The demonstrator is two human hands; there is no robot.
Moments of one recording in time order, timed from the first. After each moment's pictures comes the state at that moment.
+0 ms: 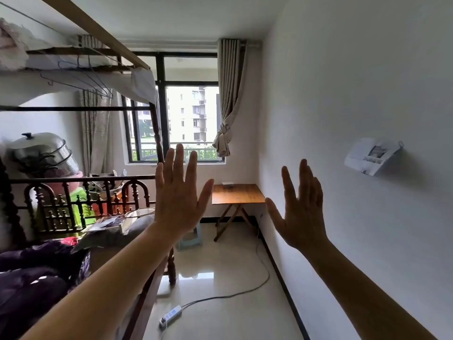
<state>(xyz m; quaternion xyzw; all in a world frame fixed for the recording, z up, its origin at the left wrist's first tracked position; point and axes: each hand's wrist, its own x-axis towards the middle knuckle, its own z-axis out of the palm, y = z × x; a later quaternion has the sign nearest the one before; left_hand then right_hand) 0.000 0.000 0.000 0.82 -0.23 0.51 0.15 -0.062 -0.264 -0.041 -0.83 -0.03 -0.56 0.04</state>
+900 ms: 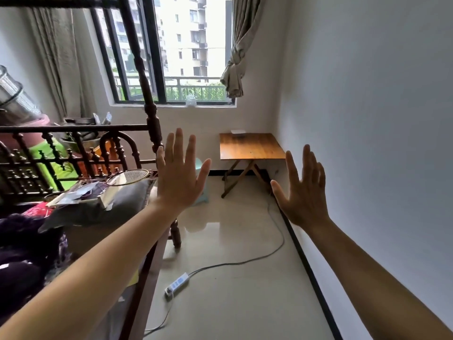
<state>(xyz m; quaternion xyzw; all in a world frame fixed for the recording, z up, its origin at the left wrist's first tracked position) 0.461 -0.010 -0.142 0.89 -0.20 0.39 0.13 0.379 -0.299 -0.183 -0.91 0.01 -0.40 0.06</state>
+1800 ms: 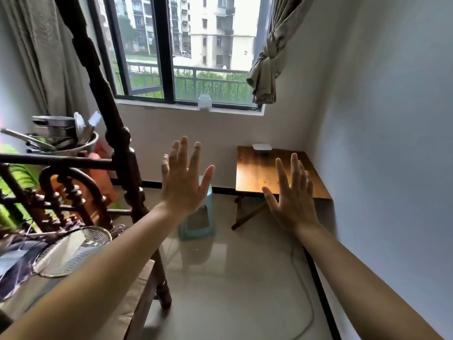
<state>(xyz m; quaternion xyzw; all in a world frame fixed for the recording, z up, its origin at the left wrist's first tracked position) 1.015 -0.095 -0.166 0.93 -0.14 0.30 0.17 0.983 -0.373 -0.209 -0.95 -0.04 -0.30 0.10</state>
